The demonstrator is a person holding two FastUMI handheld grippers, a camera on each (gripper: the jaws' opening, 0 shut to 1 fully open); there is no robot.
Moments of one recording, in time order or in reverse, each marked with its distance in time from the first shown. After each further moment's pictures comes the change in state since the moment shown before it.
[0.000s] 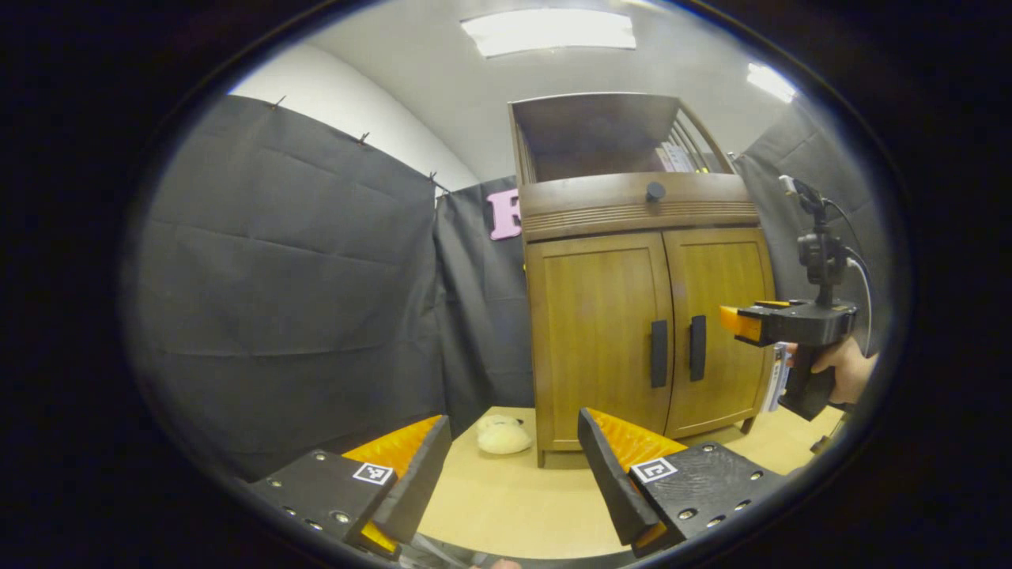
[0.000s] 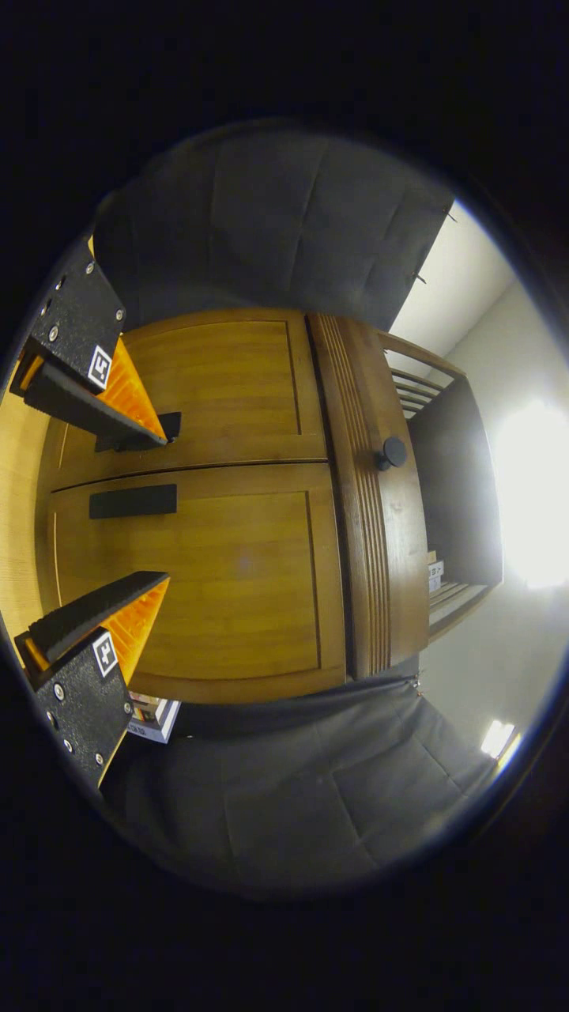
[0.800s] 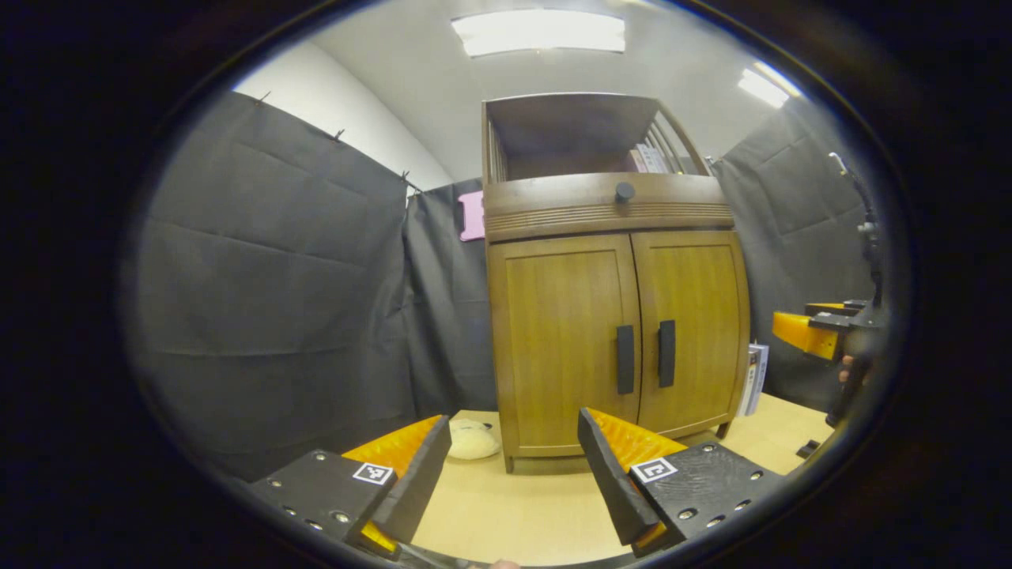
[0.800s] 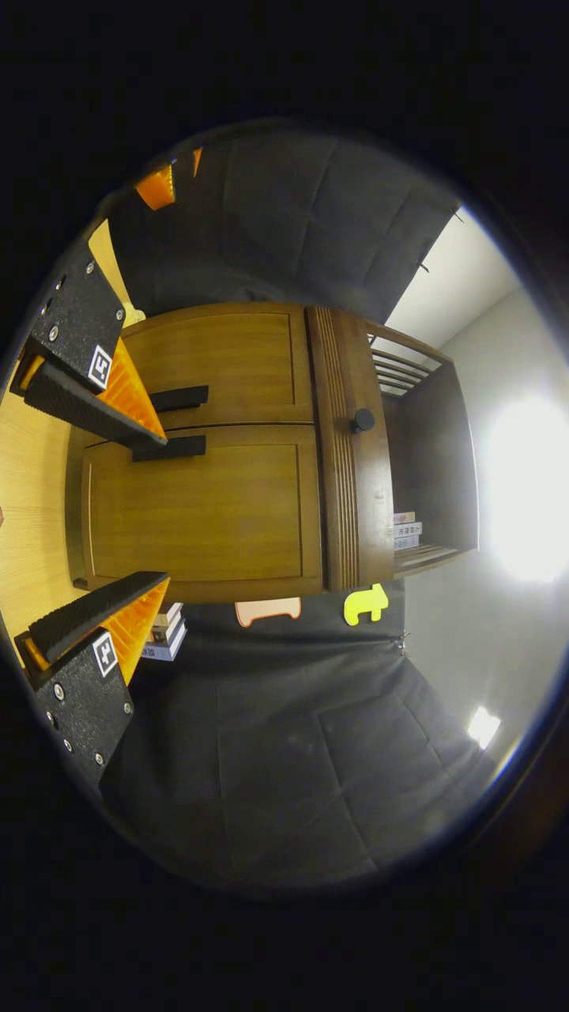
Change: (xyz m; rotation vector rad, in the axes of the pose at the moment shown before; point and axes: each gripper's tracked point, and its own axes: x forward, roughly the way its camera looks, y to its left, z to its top) left arm 0.001 -0.008 -0.001 0.000 -0.011 -0.114; right arm -0.117 -0.051 0.012 -0.025 0.011 -0.135
